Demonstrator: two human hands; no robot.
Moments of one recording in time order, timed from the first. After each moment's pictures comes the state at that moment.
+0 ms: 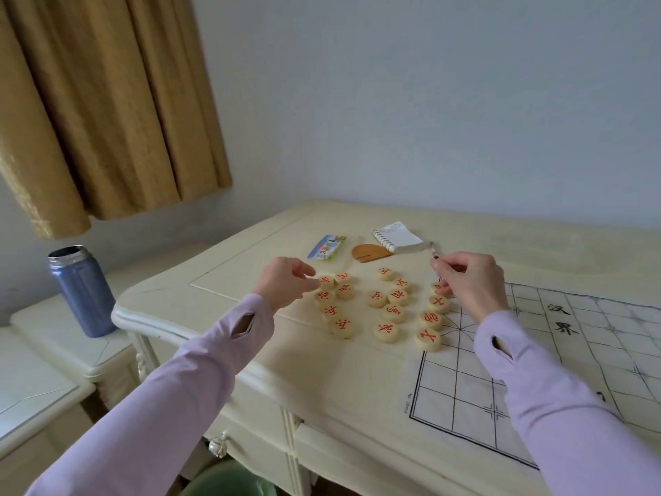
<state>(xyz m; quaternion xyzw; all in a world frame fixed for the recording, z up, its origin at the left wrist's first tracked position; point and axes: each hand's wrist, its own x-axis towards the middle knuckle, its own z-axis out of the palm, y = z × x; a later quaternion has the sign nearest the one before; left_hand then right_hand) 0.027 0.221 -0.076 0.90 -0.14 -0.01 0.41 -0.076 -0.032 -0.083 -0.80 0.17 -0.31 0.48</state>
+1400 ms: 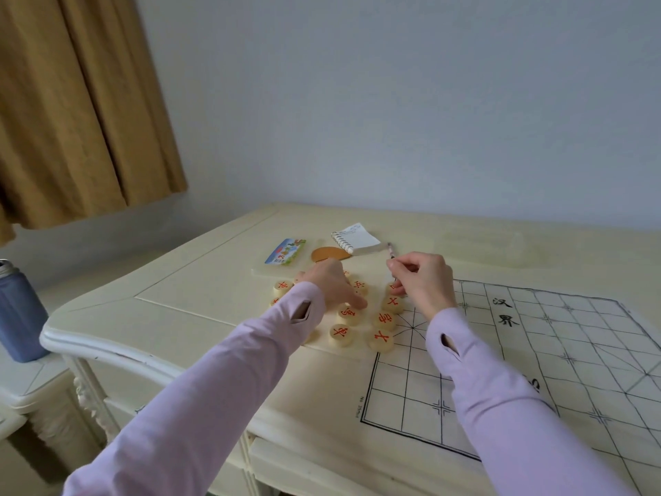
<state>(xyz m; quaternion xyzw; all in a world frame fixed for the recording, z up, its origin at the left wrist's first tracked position) 0.005 0.101 -0.068 0.94 -0.22 -0.08 0.23 -0.077 -0.035 -0.084 -0.79 0.17 -0.31 0.50</state>
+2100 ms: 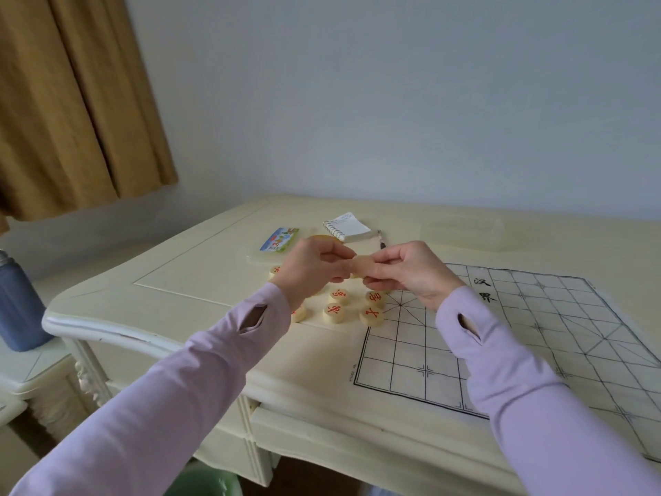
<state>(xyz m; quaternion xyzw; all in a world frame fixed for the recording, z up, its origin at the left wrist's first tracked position) -0.048 0.140 -0.053 0.77 -0.29 -0.09 0.56 -0.120 -0.016 -0.058 -0.74 0.06 -0.10 0.66</state>
